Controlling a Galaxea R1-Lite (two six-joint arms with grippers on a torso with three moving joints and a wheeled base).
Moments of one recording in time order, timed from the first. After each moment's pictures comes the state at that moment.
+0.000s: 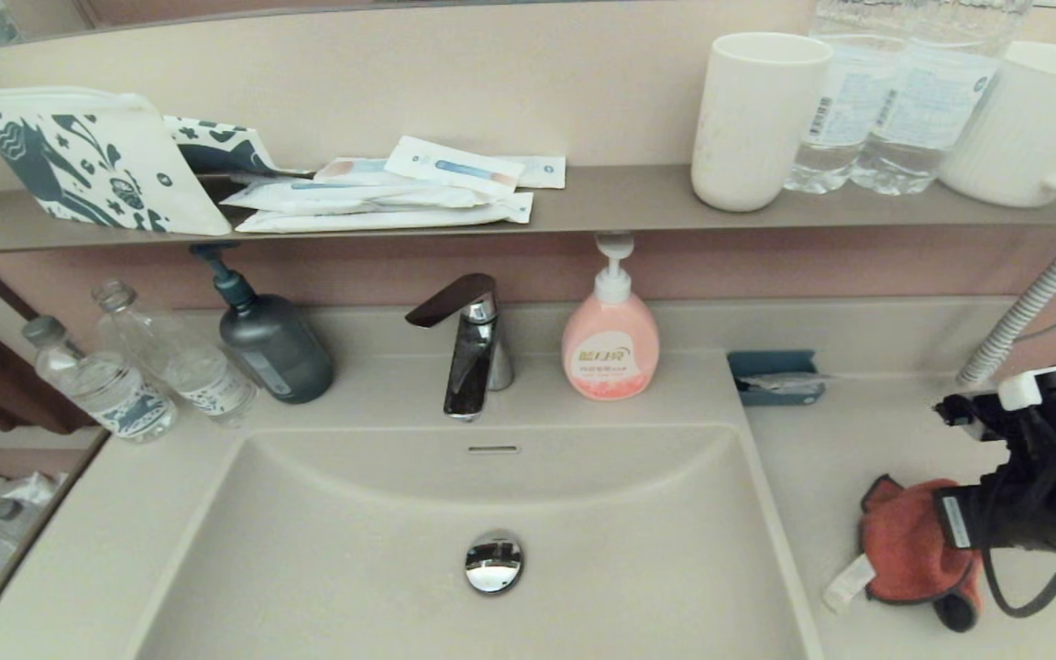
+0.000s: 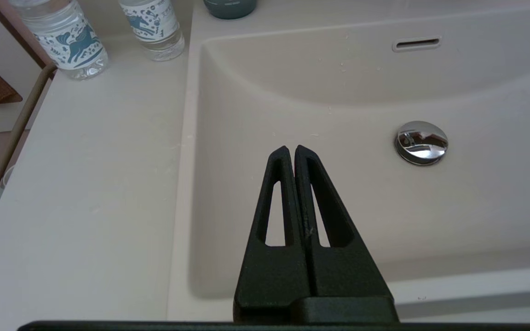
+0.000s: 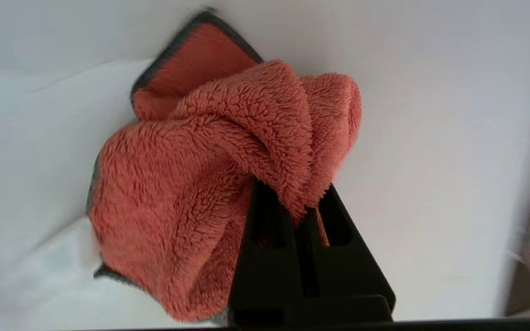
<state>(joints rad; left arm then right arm) 0.00 0.00 -0.01 0.04 -0.04 0.09 0.00 1.64 -0.69 -0.11 -0.22 -0.02</state>
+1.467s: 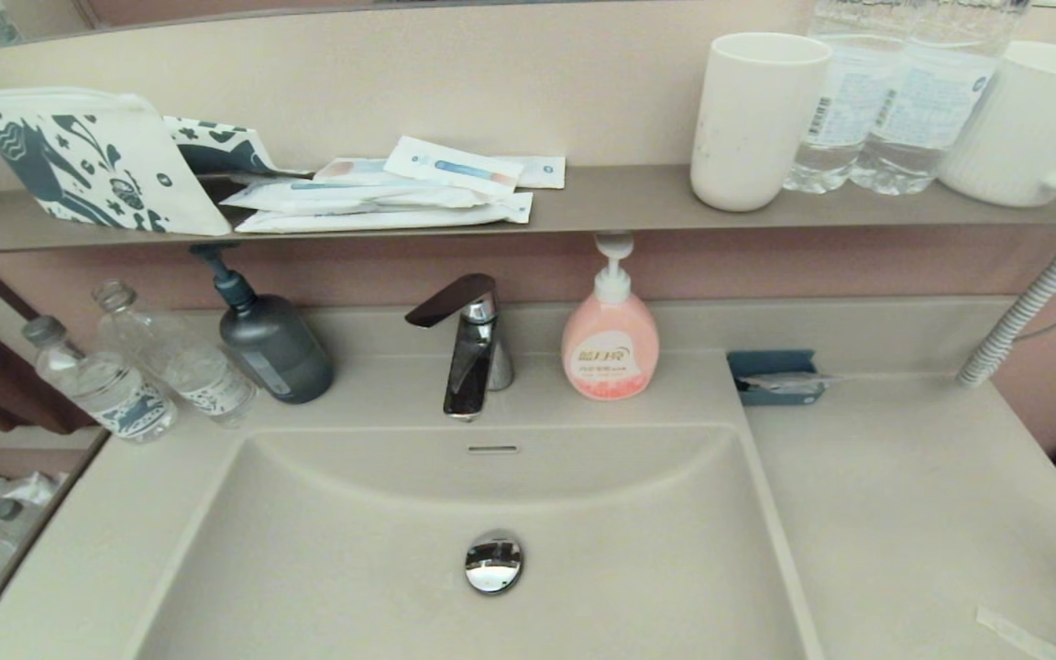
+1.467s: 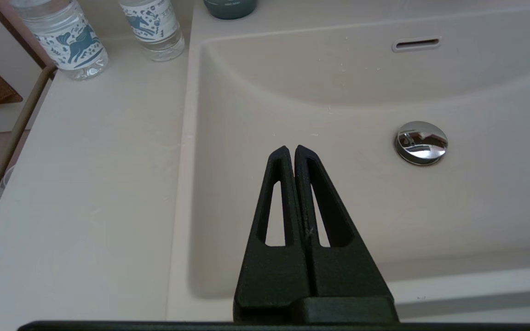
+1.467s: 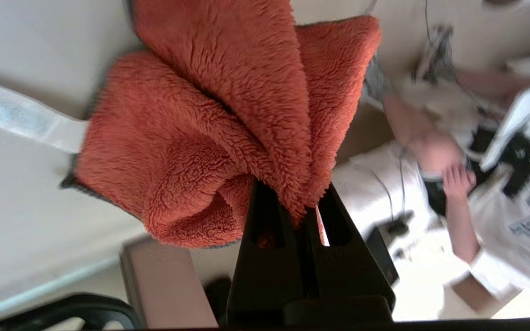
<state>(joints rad) 0.00 0.00 -0.01 0.03 -0.04 0.09 -0.53 1.51 -0.68 0.24 -0.31 -0.53</state>
